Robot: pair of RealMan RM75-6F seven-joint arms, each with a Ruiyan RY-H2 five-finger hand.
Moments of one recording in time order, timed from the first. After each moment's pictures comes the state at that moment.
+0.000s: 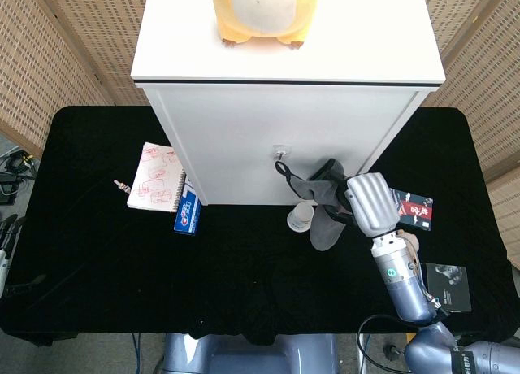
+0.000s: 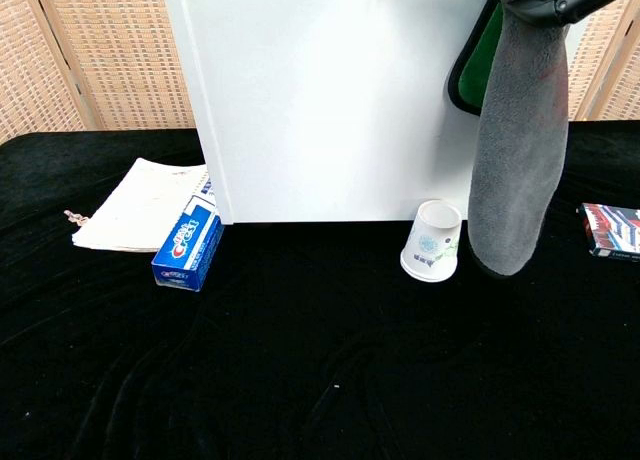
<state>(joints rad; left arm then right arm) -0.05 -1.10 -0.04 -1.60 1.39 1.42 -0.06 0.59 -1.25 0.31 -1.95 -1.24 1.30 -0.23</state>
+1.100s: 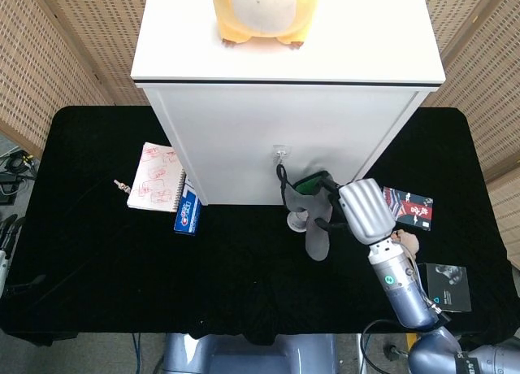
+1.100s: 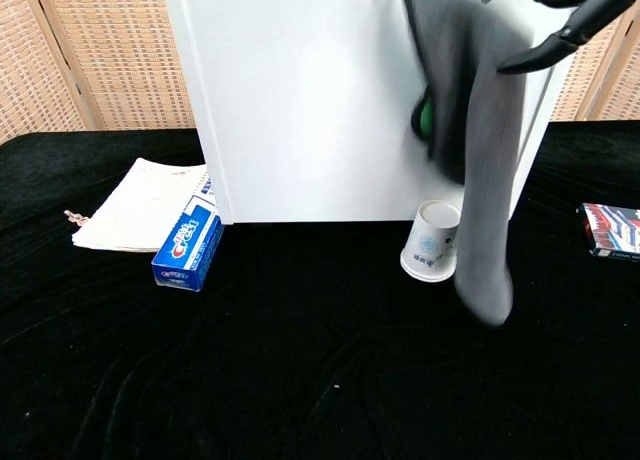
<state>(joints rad) -0.05 -1.10 -0.04 -1.60 1.39 1.42 -0.06 0.58 -1.22 0.27 -1.99 -1.30 1.29 -0.26</state>
